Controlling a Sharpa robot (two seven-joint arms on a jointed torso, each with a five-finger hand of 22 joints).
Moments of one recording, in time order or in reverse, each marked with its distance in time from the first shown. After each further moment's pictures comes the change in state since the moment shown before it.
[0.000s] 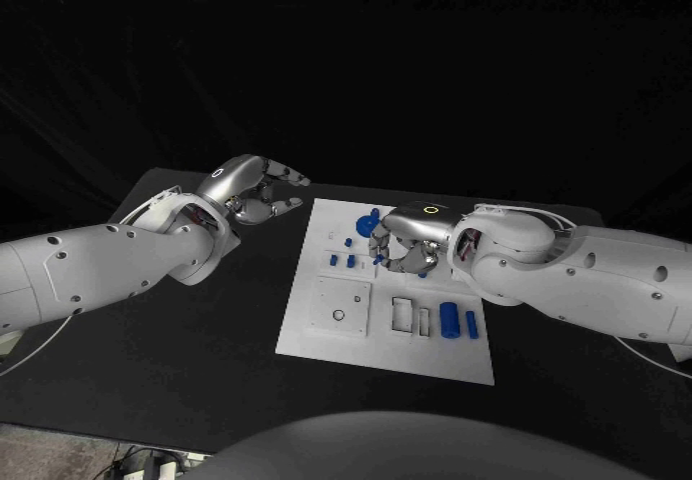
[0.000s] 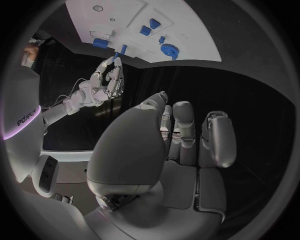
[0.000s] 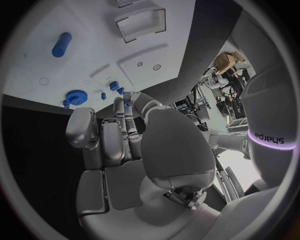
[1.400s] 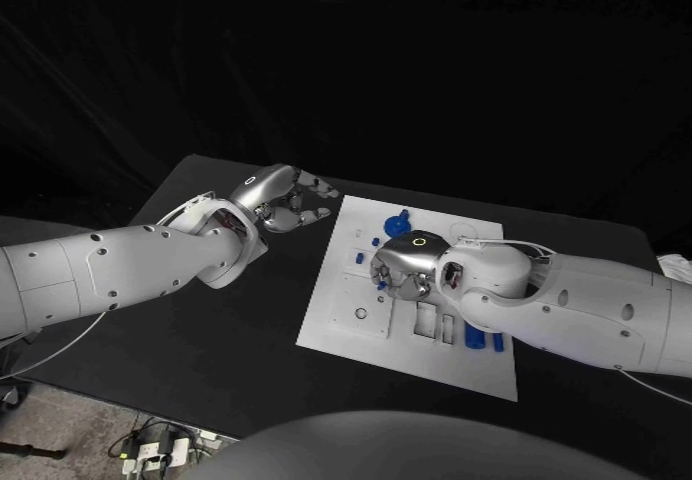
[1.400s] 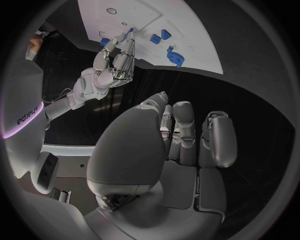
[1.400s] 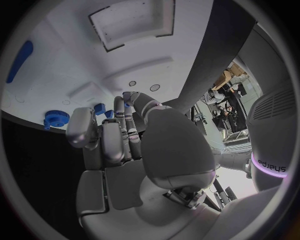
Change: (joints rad) left arm -0.026 0.058 -0.001 -0.007 0.048 0.023 0.039; left_hand -0.002 -0.002 0.011 0.000 0.011 0.007 0.014 0.000 0.000 0.018 0.018 0.000 0.002 0.000 0.000 0.000 0.002 0.000 0.000 0.007 0.000 0.000; right arm -0.092 0.057 0.002 -0.032 -0.153 0.059 -0.085; right_hand 0.001 -0.002 0.000 -0.011 -0.004 -0.002 0.000 -0.006 0.014 0.021 -0.007 -0.008 -0.003 0.000 0.000 0.000 -0.005 0.001 0.000 0.000 0.000 0.000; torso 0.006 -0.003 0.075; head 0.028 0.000
